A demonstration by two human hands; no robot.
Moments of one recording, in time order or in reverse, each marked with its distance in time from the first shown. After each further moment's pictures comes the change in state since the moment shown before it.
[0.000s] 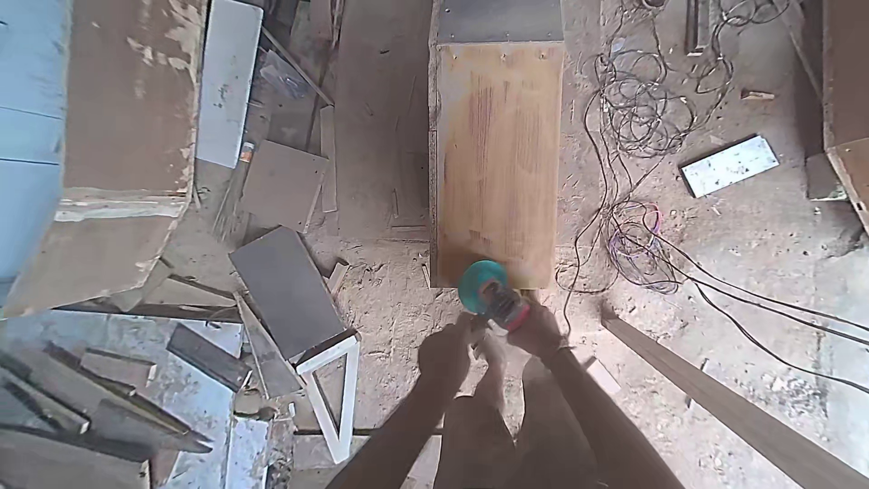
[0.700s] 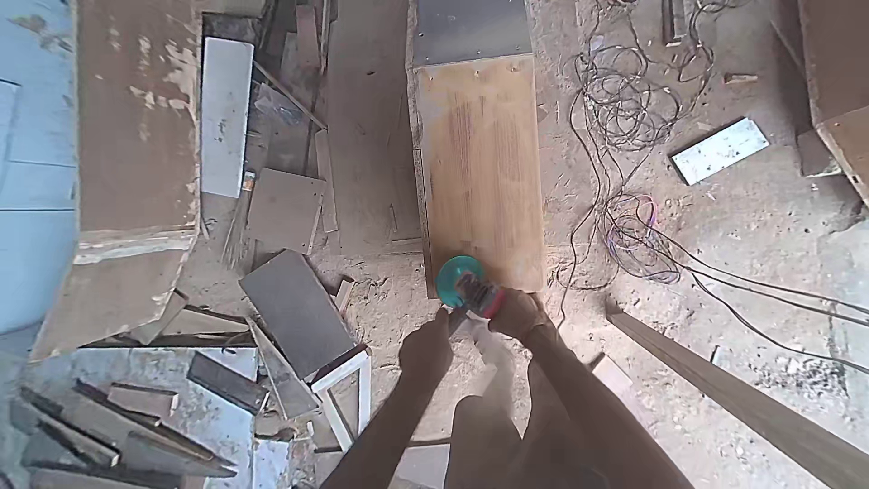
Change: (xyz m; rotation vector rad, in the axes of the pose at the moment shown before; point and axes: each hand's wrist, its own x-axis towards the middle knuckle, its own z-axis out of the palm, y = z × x) left_hand 0.005 -0.017 -0.026 0.047 0.057 -0.079; right_hand 0.015 -0.042 -0.023 -0.063 -0.074 -0.056
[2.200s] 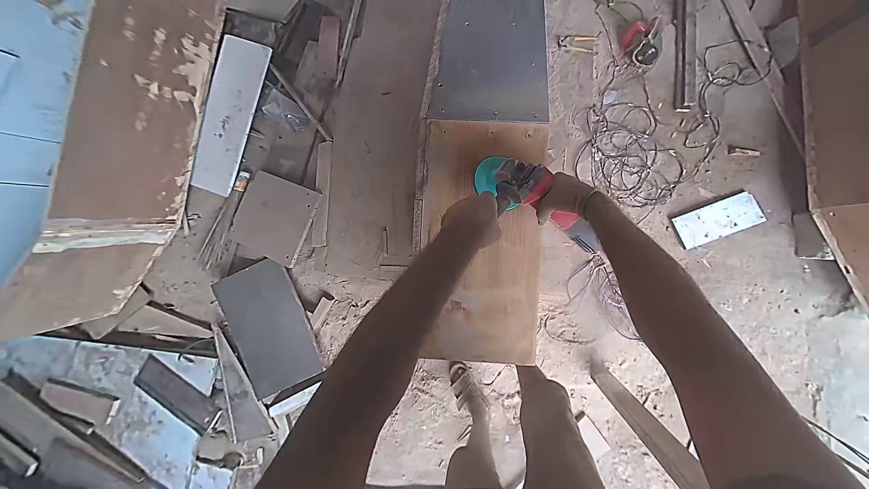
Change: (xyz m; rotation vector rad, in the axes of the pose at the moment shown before) left_hand 0.096 0.118 -0.310 -0.179 0.211 0.270; right_hand 0.125 -0.032 -0.361 -0.202 0.232 -0.051
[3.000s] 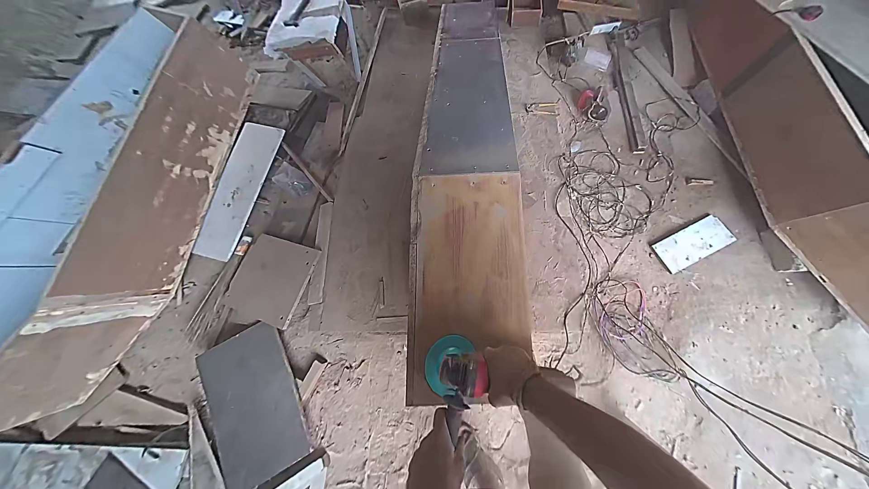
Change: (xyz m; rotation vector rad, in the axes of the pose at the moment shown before) left_hand -0.164 -0.095 0.285 -0.307 -0.064 -0.342; right_hand -0.151 -0.045 0.217 -0.190 -0.357 -0.191
